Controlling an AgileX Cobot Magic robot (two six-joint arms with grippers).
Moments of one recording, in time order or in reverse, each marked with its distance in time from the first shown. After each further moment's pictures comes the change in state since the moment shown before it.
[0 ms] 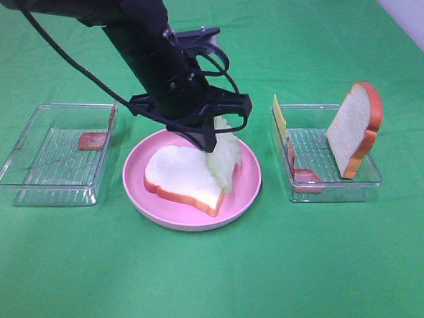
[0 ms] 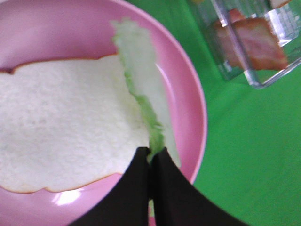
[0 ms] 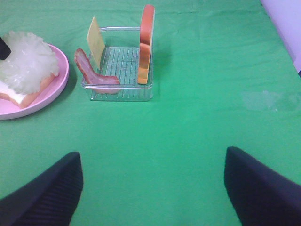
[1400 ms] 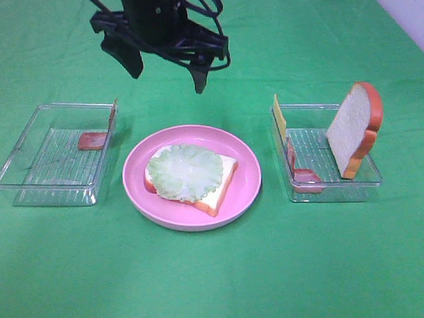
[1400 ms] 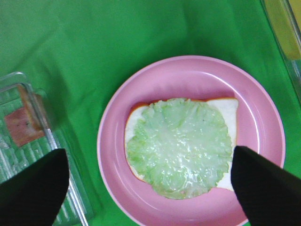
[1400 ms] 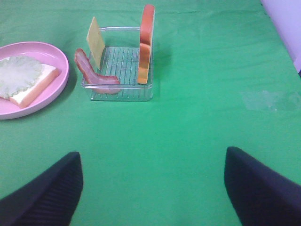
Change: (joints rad) left arm 0.006 0.024 -0.386 0.439 0.363 -0.286; right arm 0.000 0.000 0.000 0.000 0.000 0.000
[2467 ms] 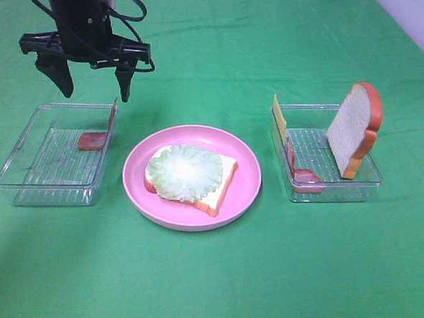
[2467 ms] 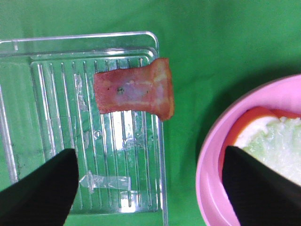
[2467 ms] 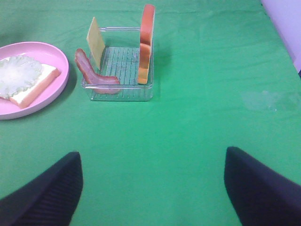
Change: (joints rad) left arm 0.237 0.096 0.009 -0.038 0.086 -0.049; right arm 0.000 0.000 0.000 0.000 0.000 0.000
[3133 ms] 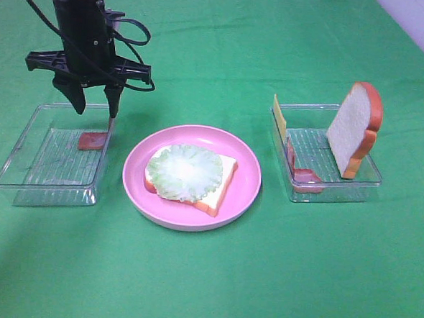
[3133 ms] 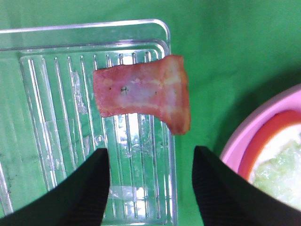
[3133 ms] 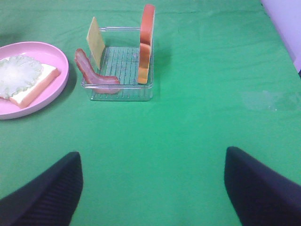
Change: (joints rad) left arm 0.000 0.060 -0.001 0.019 -0.003 0.000; right arm 0.000 0.000 0.000 0.000 0.000 0.000
